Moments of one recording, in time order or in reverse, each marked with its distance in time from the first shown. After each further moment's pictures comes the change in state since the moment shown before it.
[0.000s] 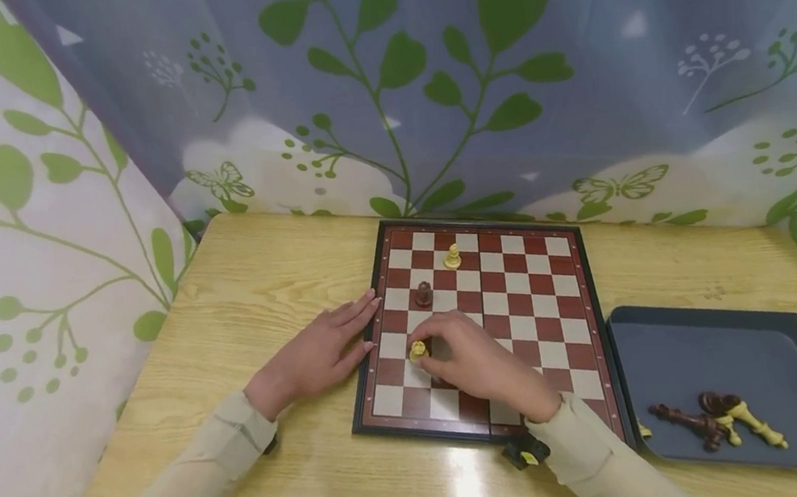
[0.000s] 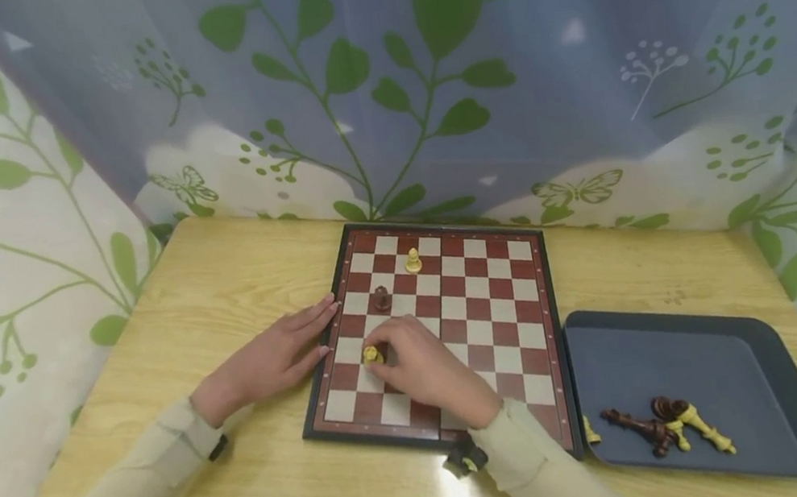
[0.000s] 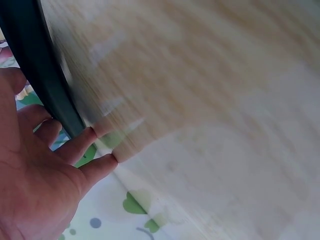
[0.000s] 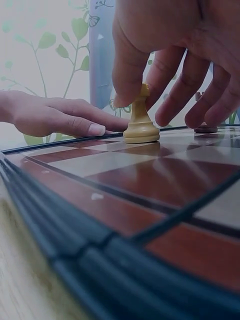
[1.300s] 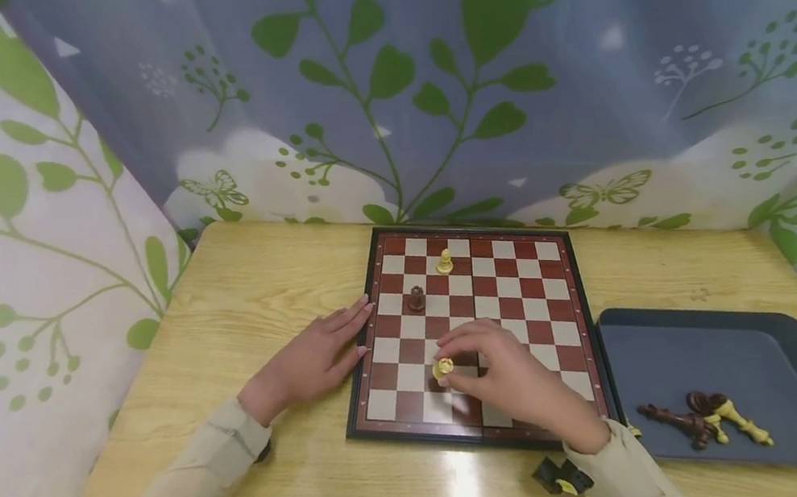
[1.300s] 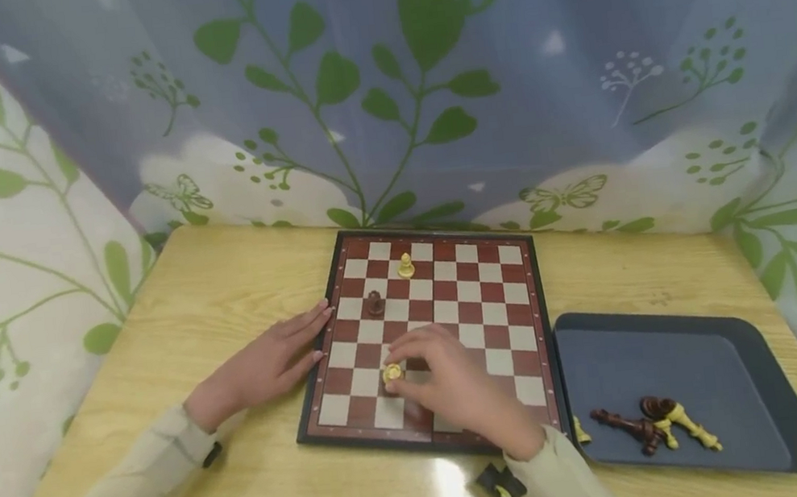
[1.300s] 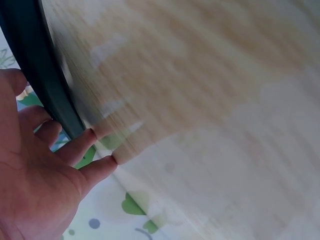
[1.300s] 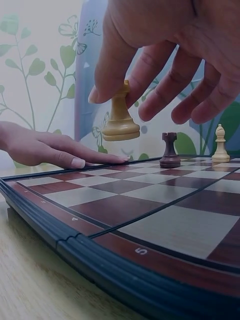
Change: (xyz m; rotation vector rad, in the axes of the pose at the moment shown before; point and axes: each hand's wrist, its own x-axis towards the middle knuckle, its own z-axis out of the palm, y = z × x) left_hand -0.002 0.001 0.001 0.006 -0.008 -0.005; right_hand -0.050 -0.005 -0.024 0.029 0.107 0.000
